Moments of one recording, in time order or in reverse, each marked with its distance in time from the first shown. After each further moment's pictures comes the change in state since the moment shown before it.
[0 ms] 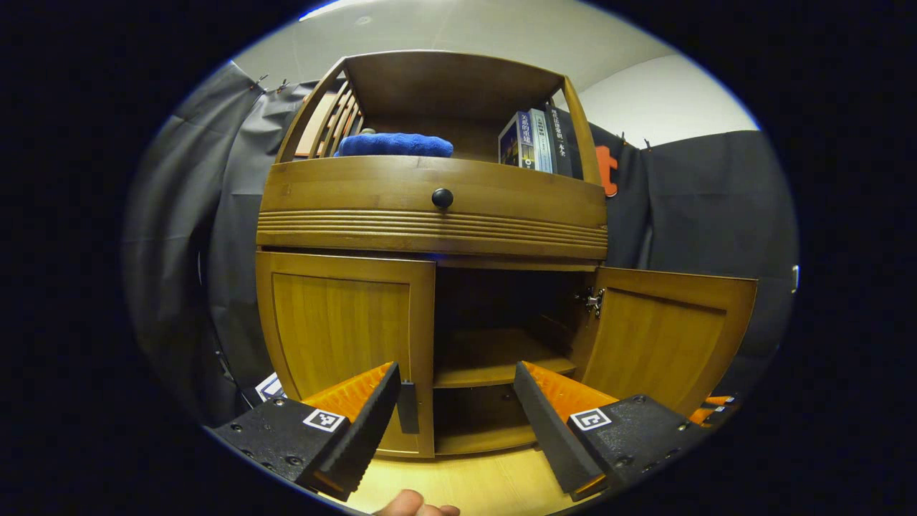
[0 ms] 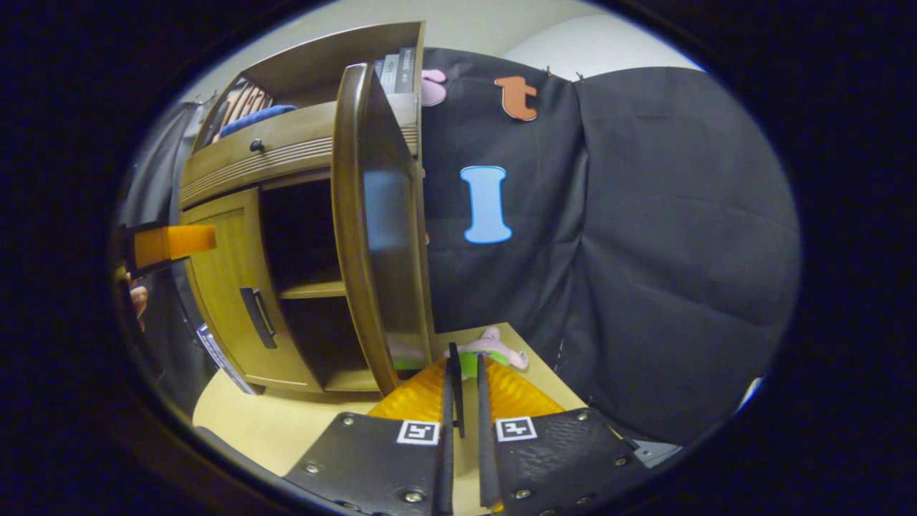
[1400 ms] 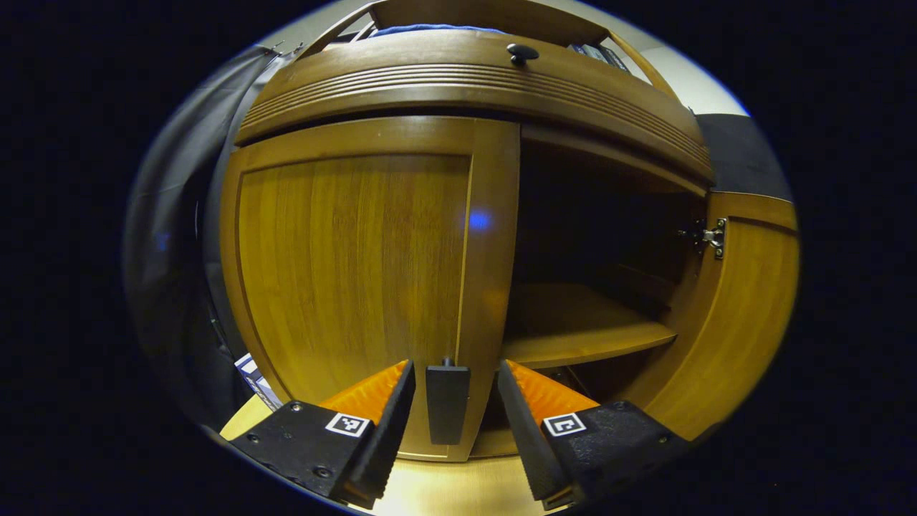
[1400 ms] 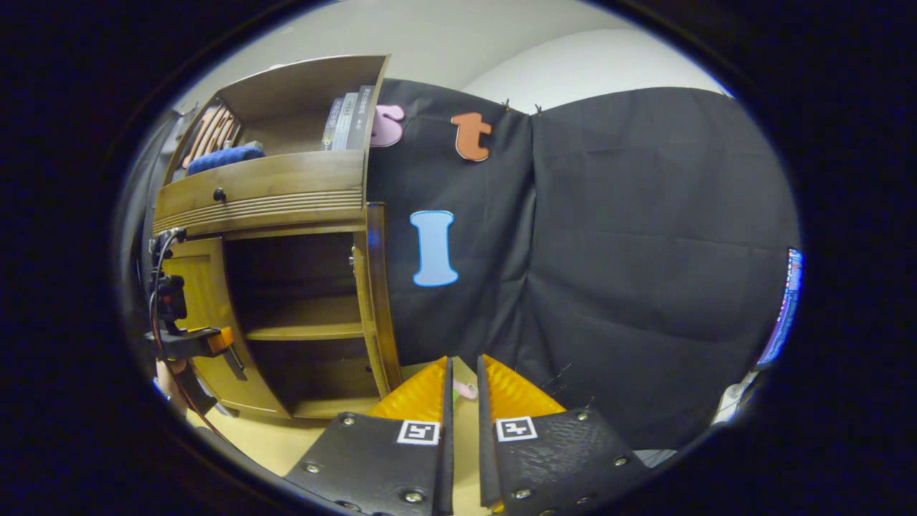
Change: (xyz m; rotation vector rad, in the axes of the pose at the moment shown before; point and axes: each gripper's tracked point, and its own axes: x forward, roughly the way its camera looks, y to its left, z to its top) left arm 0.122 0.073 -0.109 -0.030 0.166 0.126; right arm -0.051 -0.057 0.071 -0.004 -0.156 -0.208
